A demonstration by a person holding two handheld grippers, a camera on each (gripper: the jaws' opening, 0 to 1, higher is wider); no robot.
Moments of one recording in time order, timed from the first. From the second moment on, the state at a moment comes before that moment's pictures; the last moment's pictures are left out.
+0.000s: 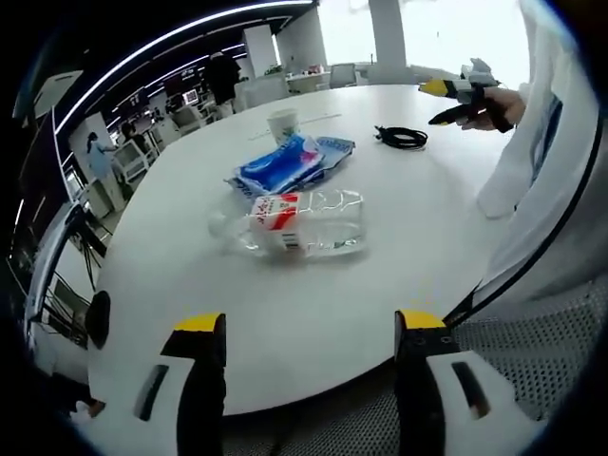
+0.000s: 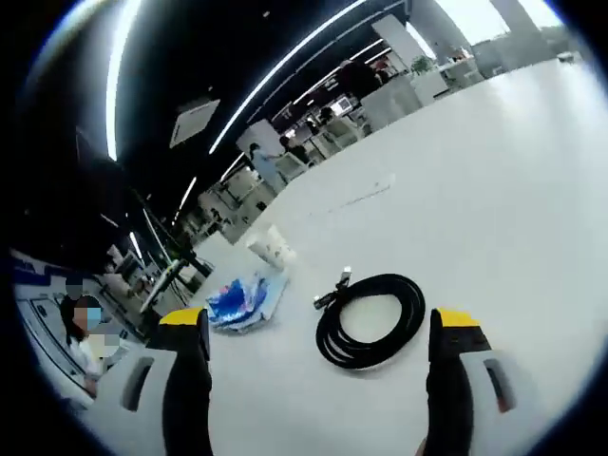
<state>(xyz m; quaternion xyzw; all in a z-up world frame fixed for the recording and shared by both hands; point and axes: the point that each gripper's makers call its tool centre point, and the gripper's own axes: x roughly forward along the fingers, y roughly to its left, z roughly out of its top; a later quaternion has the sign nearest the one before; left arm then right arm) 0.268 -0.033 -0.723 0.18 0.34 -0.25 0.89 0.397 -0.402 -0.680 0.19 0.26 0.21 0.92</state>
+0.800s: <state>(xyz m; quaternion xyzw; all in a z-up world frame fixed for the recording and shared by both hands) 0.272 -0.032 -0.712 0.14 0.33 -0.24 0.90 0.391 -0.394 -0.692 0.13 0.29 0.24 0.92</state>
